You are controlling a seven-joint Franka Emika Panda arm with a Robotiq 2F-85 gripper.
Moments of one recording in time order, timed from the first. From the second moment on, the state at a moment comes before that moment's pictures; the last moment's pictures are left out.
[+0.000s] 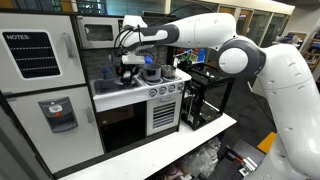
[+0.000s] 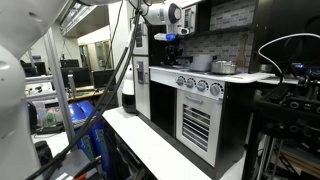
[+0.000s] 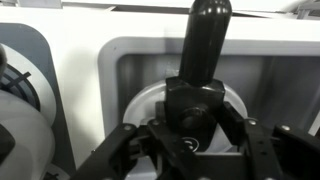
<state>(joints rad) 0.21 0.65 0.08 -1.12 0.01 1.95 0.41</state>
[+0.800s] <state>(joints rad) 0.21 0.72 0.09 -1.05 0.02 1.95 0.39</state>
